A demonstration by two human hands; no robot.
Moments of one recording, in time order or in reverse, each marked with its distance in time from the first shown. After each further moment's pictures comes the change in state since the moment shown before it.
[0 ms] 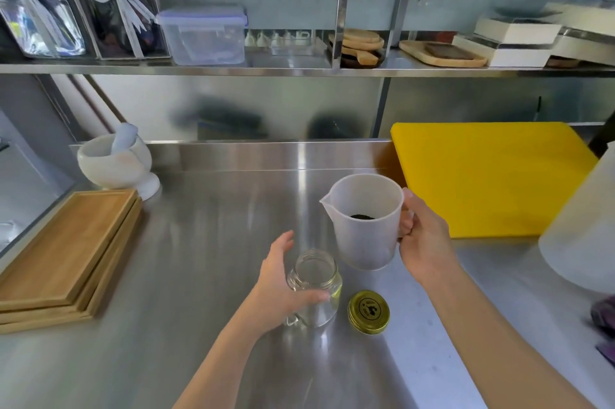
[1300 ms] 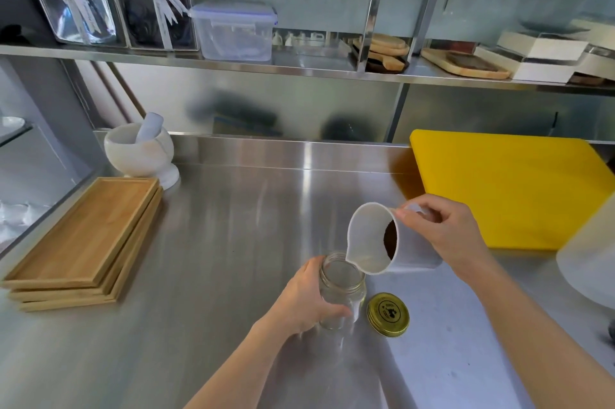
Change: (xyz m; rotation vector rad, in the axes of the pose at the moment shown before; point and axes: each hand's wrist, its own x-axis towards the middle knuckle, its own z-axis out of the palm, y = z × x) left_hand 0.016 -0.041 0.011 0.182 -0.080 -0.009; right_hand -0.015 -0.022 0.020 -1.004 -0.233 -0.385
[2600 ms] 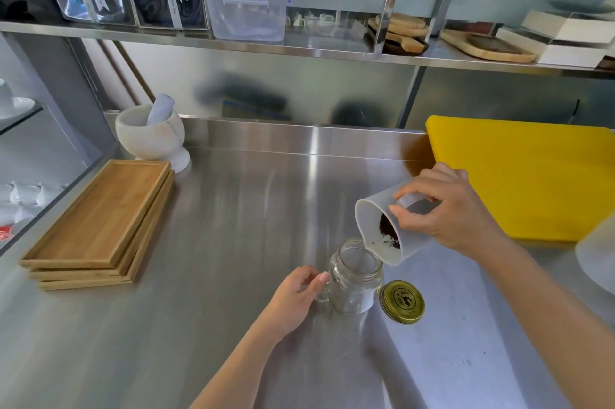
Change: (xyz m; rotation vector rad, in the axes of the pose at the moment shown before) left_hand -0.022 -0.045 -0.009 -0.219 0.109 -0.035; right_hand 0.009 -0.034 0.016 -0.517 -0.166 -0.314
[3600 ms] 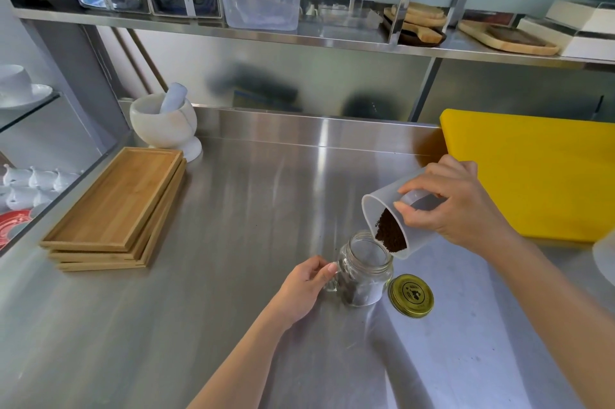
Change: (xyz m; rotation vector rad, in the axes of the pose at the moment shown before) left_hand 0.004 -0.006 0.001 -0.104 0.007 -0.018; right_hand 0.002 -0.008 0.006 -0.030 0.043 -0.126
